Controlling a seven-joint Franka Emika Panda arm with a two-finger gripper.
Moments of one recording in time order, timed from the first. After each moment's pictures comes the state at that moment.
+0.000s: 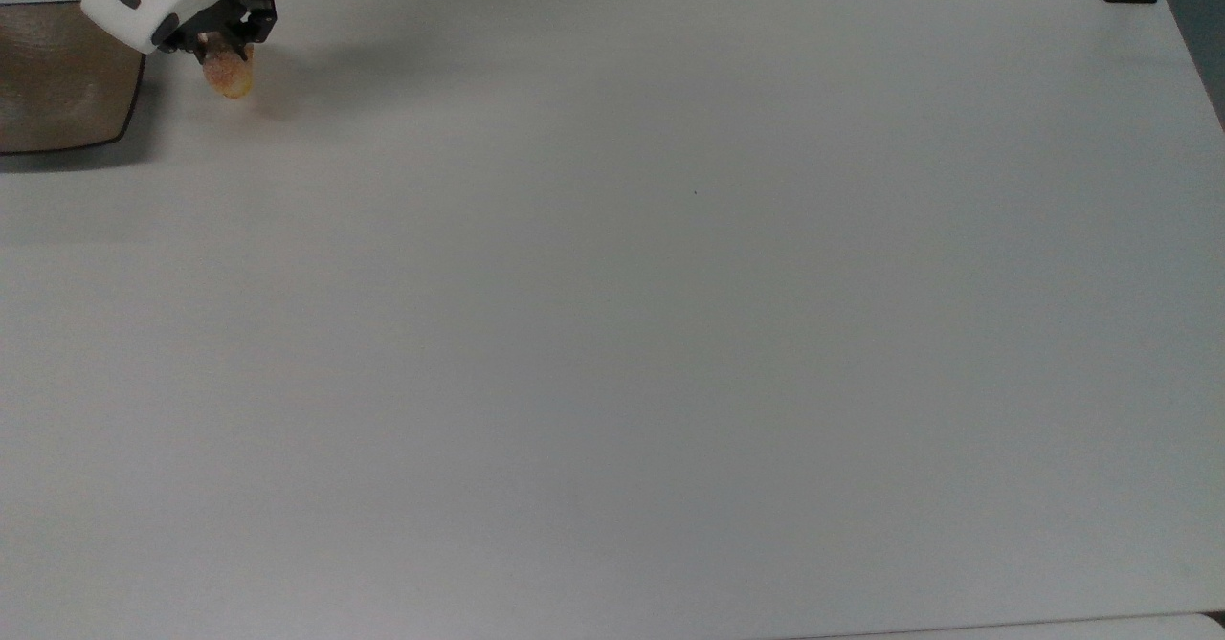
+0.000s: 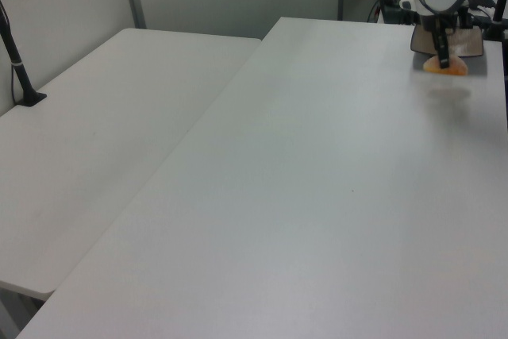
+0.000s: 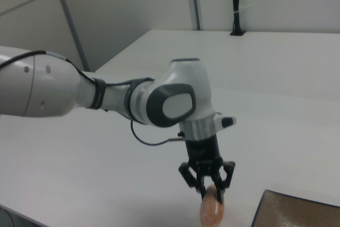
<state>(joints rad) -0.16 0.13 -0.27 -2.02 -0.31 2.02 -0.60</state>
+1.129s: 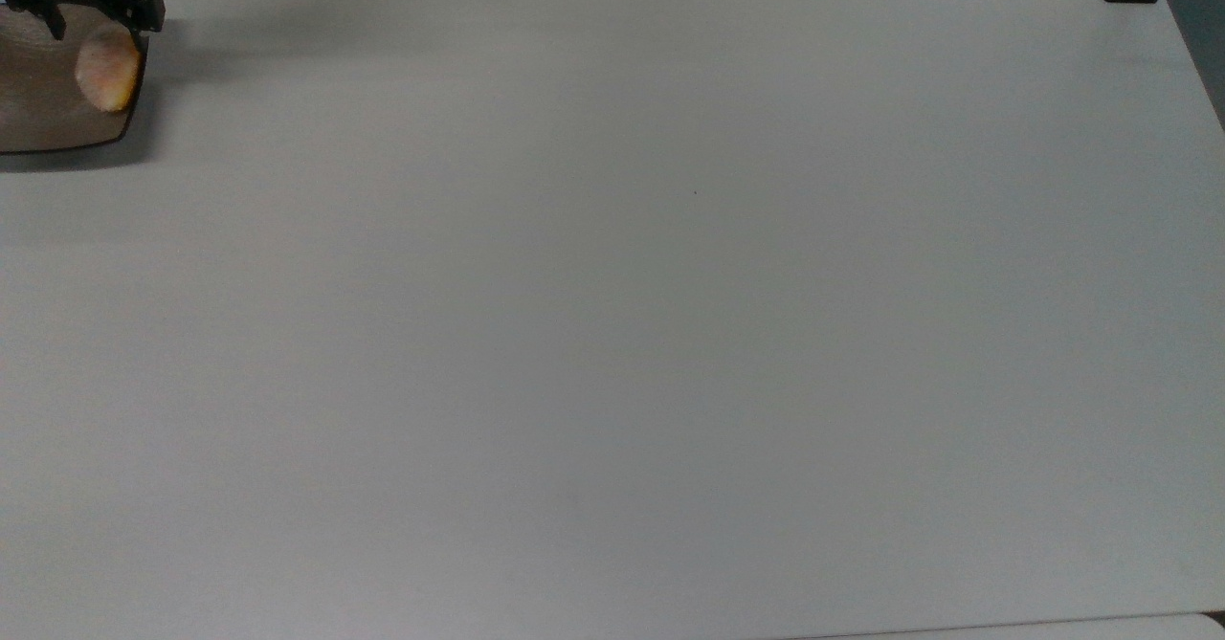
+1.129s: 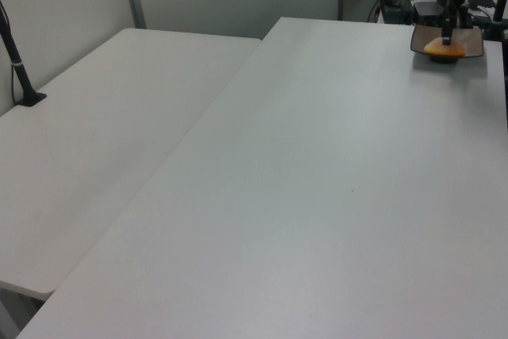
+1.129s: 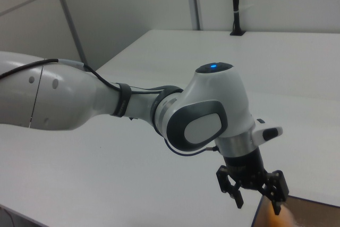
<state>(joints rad) -0.20 0.19 -0.44 -1.95 -0.21 2.24 -0.61</state>
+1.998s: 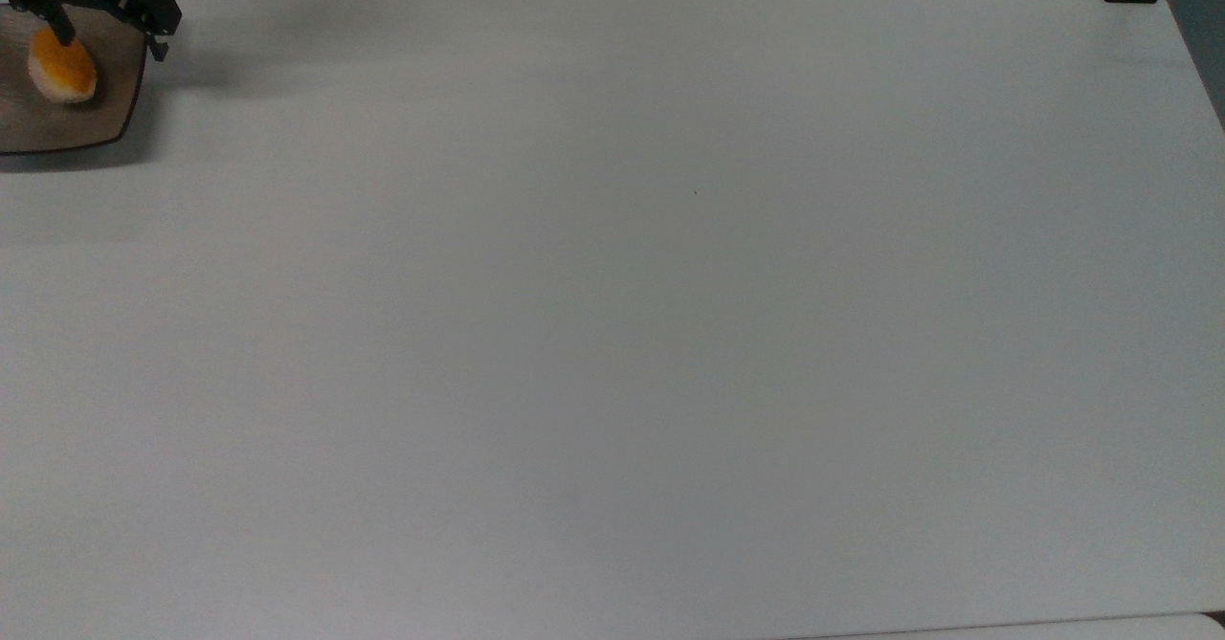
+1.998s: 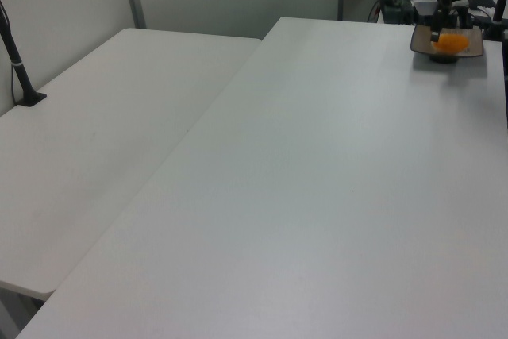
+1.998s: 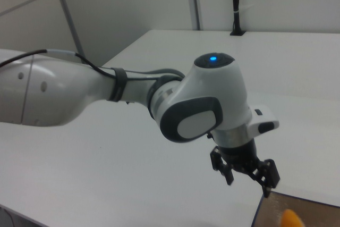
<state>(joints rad) -0.19 0.15 -0.44 -1.94 0.00 2.22 -0.60</state>
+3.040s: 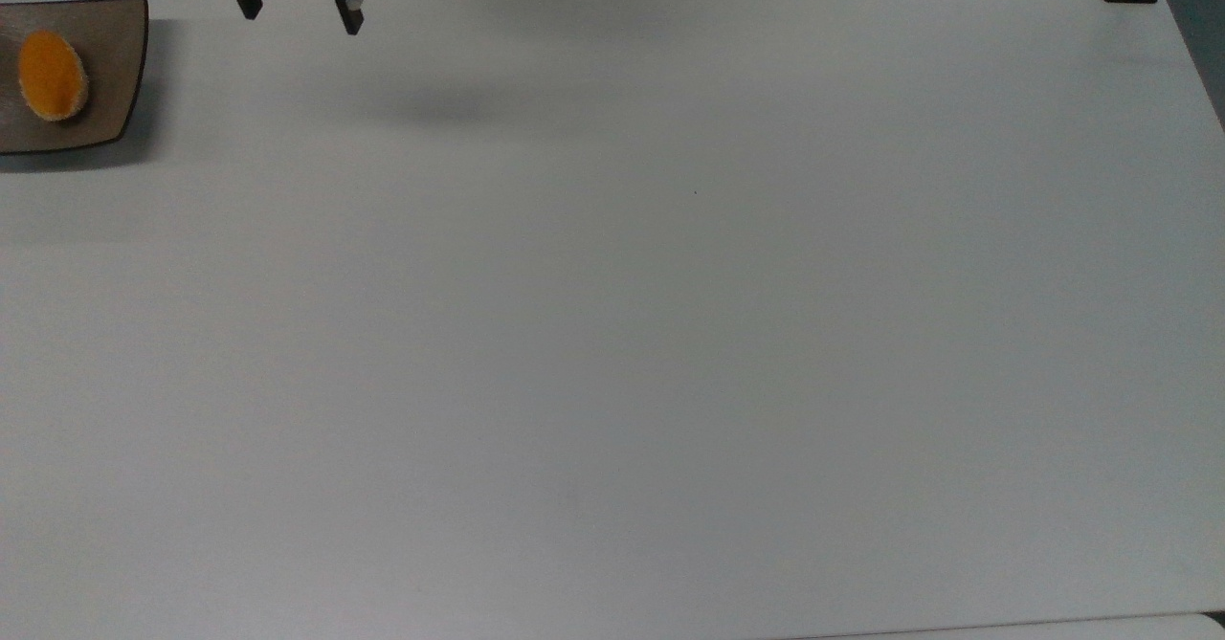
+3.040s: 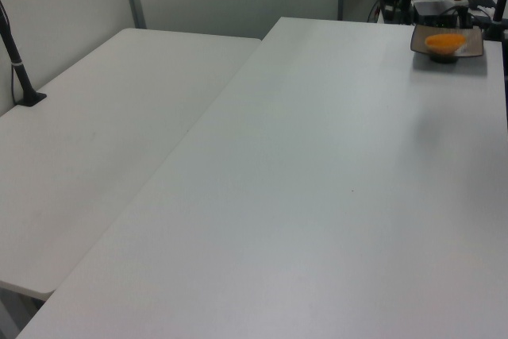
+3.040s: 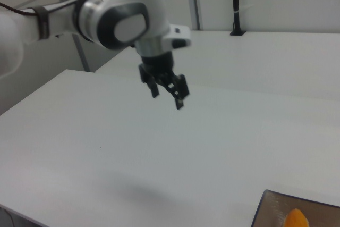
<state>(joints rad) -0.17 -0.02 -0.05 -1.78 0.05 1.84 -0.08</state>
